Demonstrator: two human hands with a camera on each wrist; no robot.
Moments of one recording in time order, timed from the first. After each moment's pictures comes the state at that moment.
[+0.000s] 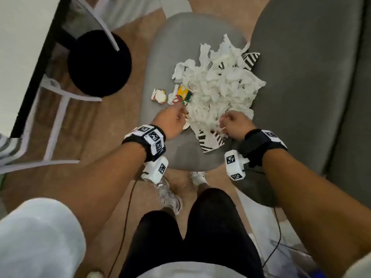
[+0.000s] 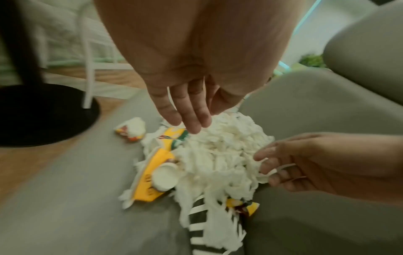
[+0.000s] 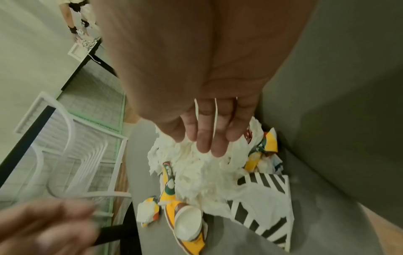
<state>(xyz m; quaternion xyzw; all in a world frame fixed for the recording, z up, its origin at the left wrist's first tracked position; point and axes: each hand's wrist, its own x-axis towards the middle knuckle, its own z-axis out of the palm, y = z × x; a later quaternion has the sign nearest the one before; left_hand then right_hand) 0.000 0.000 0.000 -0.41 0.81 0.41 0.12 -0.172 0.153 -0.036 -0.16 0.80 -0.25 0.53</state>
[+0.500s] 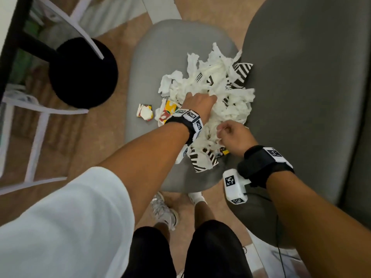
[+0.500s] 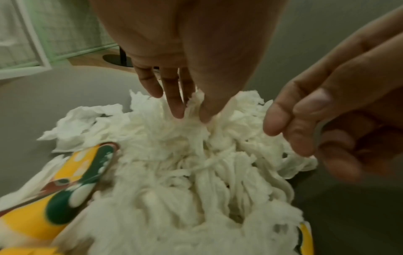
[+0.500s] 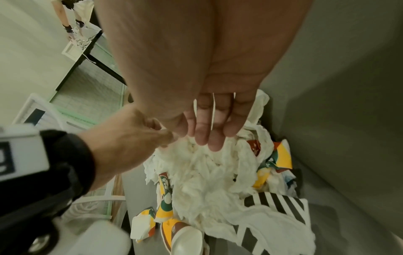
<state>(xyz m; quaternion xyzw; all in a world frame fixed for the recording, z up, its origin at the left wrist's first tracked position) -0.156 -0.016 -0.065 -0.21 0.93 0.20 0.21 -0.207 0.145 -0.063 -0.15 0.82 -0.25 0.49</state>
